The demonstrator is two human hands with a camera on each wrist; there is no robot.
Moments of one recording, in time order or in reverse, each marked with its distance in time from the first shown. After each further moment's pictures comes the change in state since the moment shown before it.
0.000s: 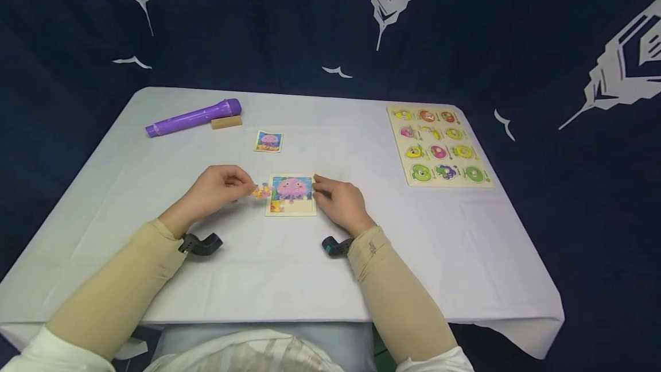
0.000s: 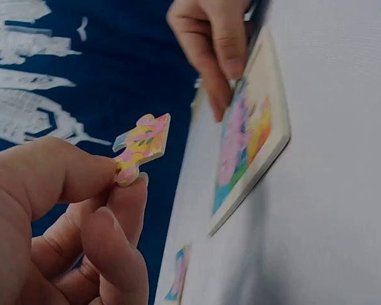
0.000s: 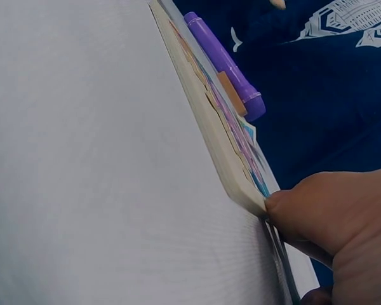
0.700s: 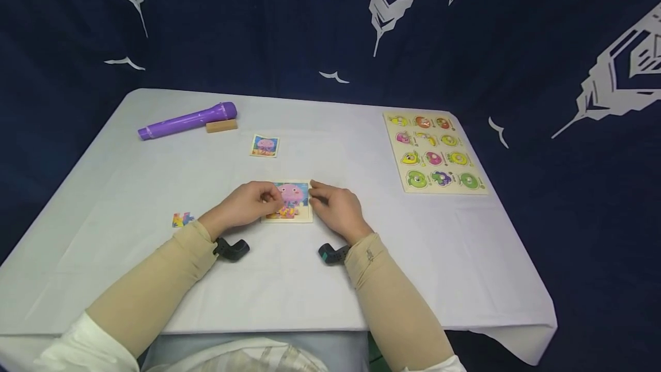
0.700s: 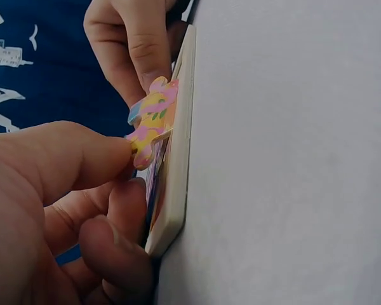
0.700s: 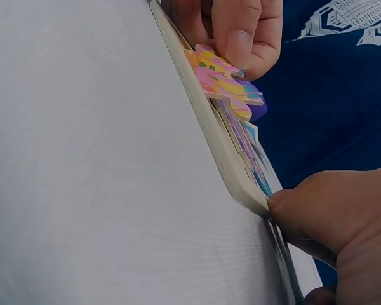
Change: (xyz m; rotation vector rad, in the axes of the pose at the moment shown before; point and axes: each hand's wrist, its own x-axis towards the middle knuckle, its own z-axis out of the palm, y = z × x) left_hand 0.035 -0.001 0.056 0.150 -0.158 0.085; right_hand 0.001 0.002 0.000 0.000 0.005 0.002
